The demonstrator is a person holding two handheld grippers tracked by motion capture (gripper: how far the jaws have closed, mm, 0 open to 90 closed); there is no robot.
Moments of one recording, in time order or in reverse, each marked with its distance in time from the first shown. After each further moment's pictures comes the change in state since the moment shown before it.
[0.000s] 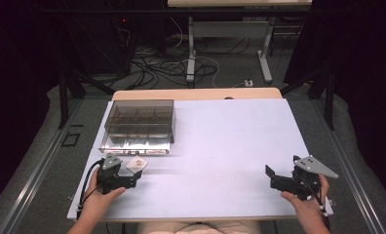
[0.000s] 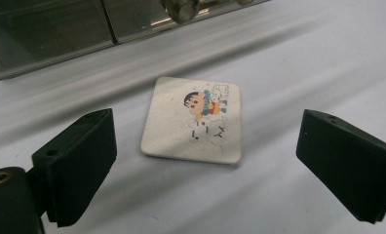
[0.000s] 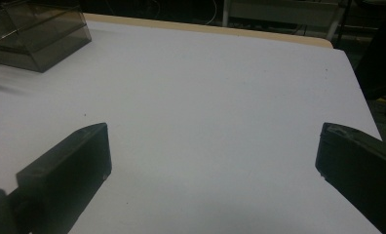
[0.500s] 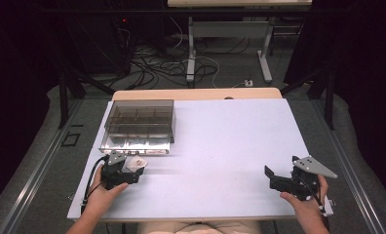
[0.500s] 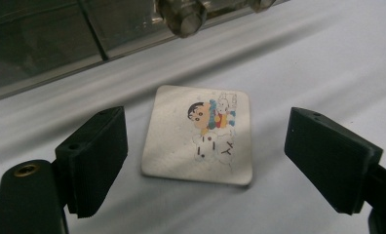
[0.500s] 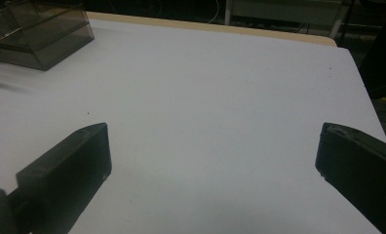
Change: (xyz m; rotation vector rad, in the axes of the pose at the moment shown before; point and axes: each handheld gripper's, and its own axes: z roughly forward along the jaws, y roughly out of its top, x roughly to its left) left arm 0.002 0.007 0.014 0.019 0.010 0.022; right arm 0.002 -0.001 0.001 -0.002 0.011 0.005
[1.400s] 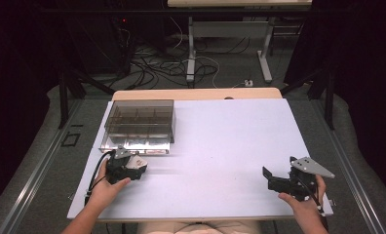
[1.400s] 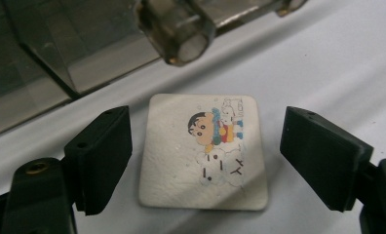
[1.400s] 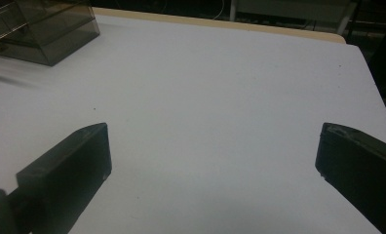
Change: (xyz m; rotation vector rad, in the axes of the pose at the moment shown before) left arm 0.007 0.011 0.018 0.078 -0.044 0.062; right arm 0.003 -0.001 0.002 0.016 0.017 -0.010
